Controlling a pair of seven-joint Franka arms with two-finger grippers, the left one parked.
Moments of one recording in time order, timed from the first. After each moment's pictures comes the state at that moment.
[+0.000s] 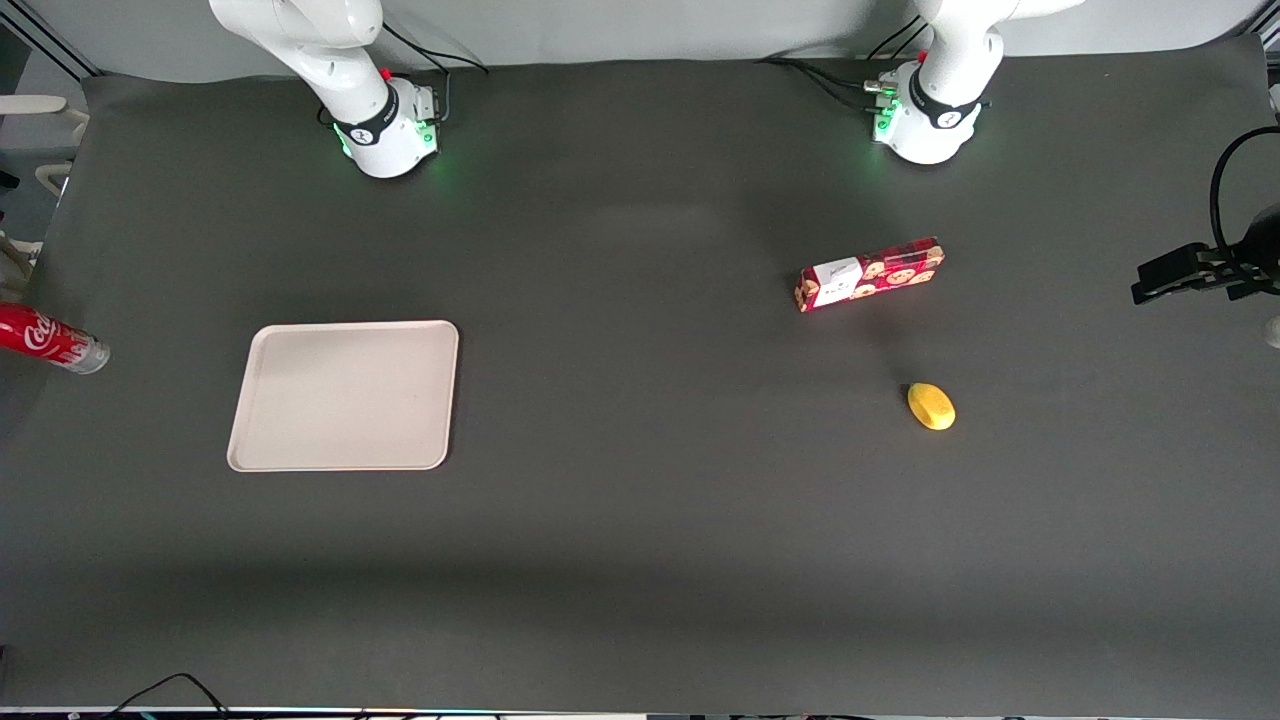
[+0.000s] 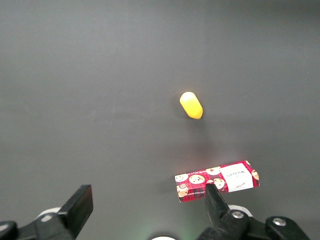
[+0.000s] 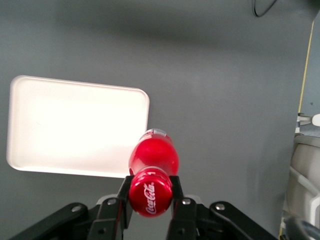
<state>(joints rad) -0.16 -0.04 -0.17 -1.69 -0.07 1.75 -0.41</state>
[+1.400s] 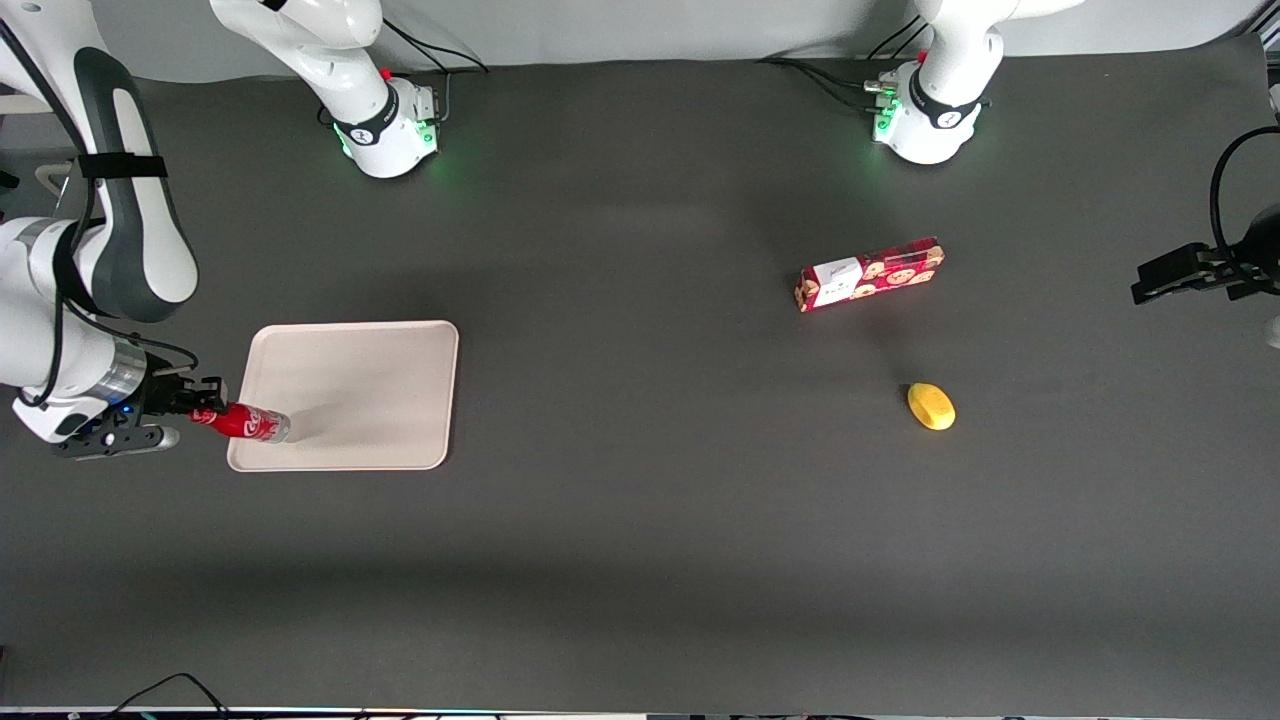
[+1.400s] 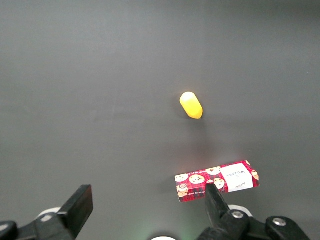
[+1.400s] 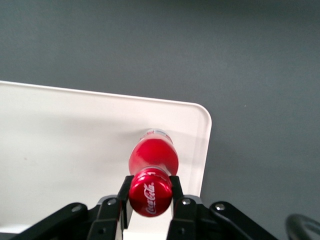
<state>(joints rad) -0.20 0.24 0.02 -1.97 -0.08 2.19 -0.24</state>
